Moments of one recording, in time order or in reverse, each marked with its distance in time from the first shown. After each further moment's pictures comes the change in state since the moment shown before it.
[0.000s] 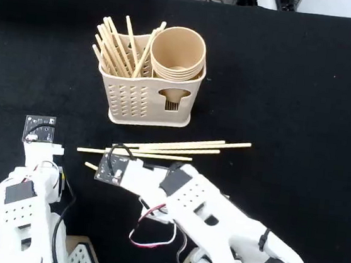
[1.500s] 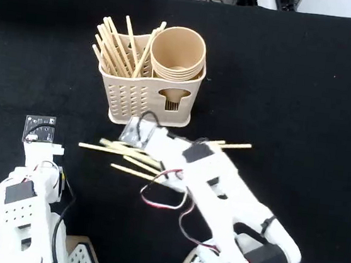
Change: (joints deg) left arm 0.0 0.0 0.0 0.0 -0.1; right arm 18.6 7.1 -8.2 -5.0 11.2
